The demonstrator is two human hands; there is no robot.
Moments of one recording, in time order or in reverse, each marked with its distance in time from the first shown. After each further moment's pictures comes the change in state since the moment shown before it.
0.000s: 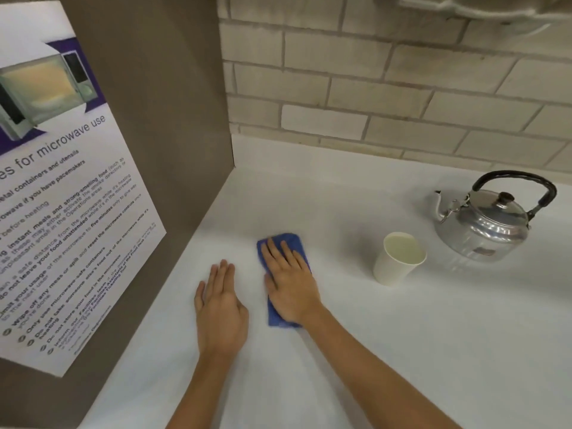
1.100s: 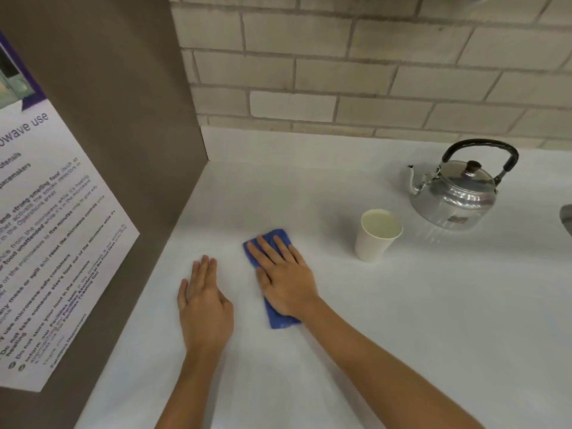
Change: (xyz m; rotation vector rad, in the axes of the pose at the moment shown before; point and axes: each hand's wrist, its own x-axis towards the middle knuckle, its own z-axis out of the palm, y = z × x) left_hand -0.004 -0.002 -0.002 -0.026 0.006 0.010; right_hand -0.019 0.011 0.006 -0.001 0.071 0.025
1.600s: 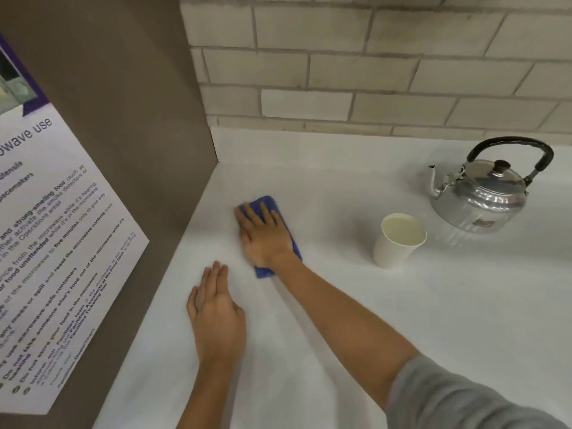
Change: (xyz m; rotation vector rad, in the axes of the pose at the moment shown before) left_hand 0.006 0.000 0.007 0.033 0.016 -0.029; right_hand 0.113 -0.024 0.004 -0.034 -0.121 0.038
